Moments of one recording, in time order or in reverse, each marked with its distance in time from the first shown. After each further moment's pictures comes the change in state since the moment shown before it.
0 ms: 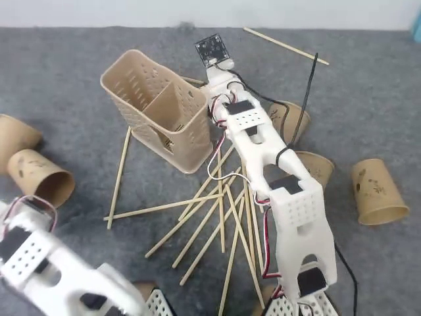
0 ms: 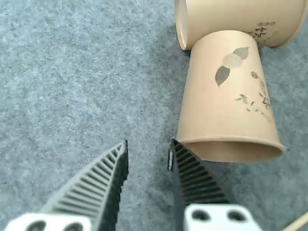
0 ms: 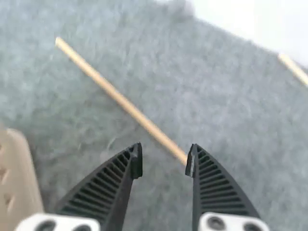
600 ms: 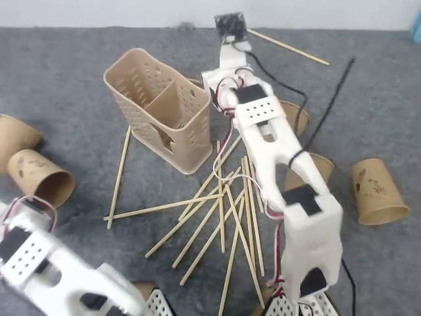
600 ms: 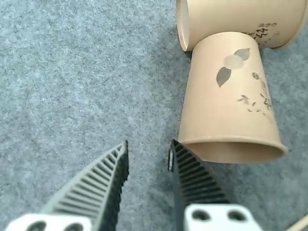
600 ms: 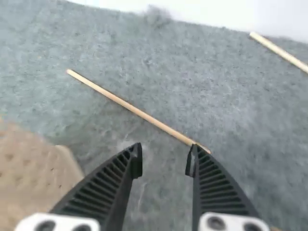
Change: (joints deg) left arm -0.2 0.0 0.0 0.0 0.0; right arm 0.6 -18.5 2.2 21.2 -14.3
